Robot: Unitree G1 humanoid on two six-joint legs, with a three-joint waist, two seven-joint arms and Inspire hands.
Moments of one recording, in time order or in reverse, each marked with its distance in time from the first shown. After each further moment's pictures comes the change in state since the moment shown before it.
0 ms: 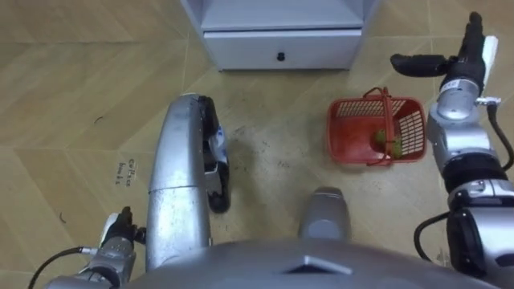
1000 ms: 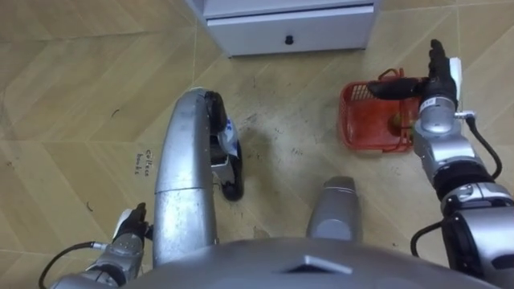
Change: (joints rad) left arm -0.005 -0.010 -0.110 -0.023 -0.085 -0.007 -0.013; right arm 0.002 0.014 0.073 0.130 0.076 0.001 0.054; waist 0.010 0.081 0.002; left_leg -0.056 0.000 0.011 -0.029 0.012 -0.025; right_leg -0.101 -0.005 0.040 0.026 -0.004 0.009
